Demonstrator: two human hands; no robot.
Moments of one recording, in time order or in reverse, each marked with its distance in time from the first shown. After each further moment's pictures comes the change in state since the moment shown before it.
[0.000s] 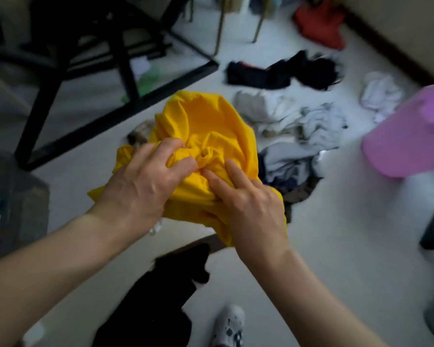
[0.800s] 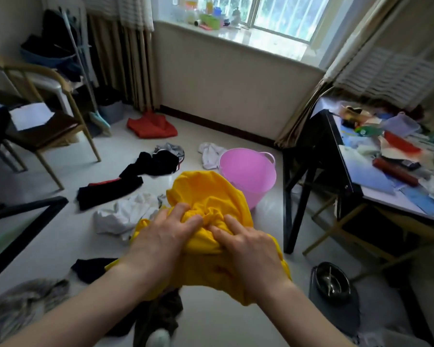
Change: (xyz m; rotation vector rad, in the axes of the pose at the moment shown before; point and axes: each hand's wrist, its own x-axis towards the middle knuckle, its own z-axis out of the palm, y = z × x) left_hand 0.299 0.454 -0.199 -0.104 -0.076 0.528; right_hand -0.133 0.378 -0.388 -0.122 -0.021 0.517
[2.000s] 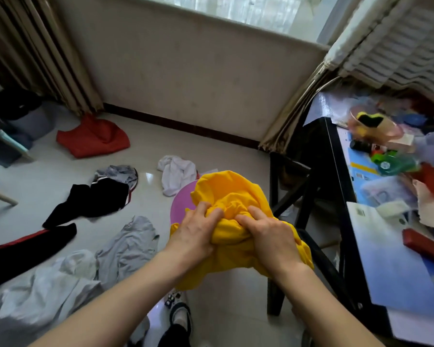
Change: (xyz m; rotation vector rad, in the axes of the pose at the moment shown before) left_hand 0.665 0.031 0.155 -0.239 -0.201 -0.007; right_hand 0.444 0.491 0.016 0.068 0.006 0.167
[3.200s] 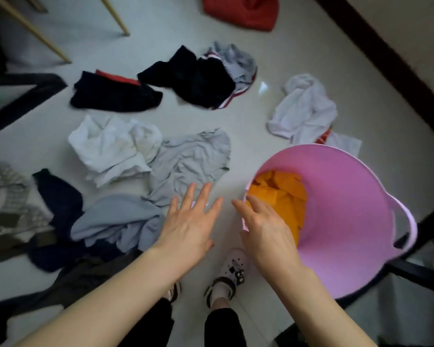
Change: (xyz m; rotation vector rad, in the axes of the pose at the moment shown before) left_hand 0.028 -0.232 0.201 0.045 -0.301 -0.803; right_hand 0.214 -0.080 0.324 0.178 -0.449 -0.624
